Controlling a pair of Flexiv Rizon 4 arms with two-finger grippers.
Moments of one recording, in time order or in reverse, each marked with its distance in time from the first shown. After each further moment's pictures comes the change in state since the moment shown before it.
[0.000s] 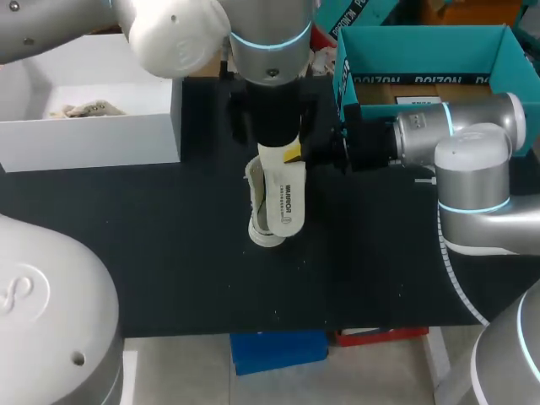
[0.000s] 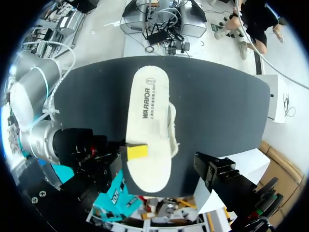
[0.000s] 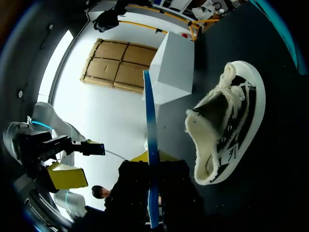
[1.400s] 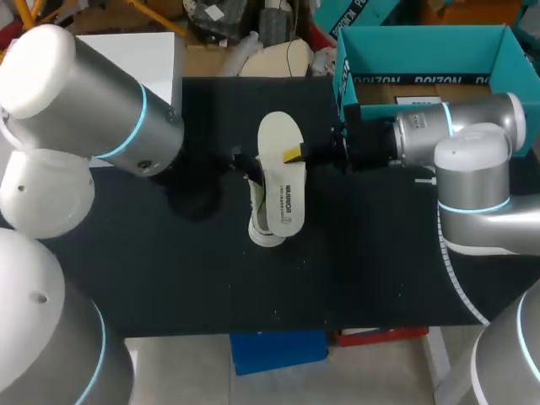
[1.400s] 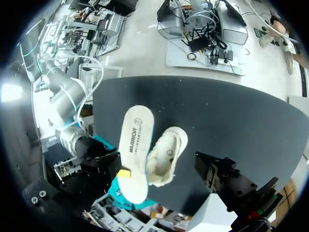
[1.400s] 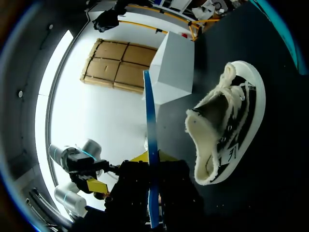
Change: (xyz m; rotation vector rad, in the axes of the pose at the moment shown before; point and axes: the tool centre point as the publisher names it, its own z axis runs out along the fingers) left arm 0.065 -0.077 0.012 0.000 -0.494 -0.183; right arm 0.000 0.000 0.000 0.000 0.000 0.000
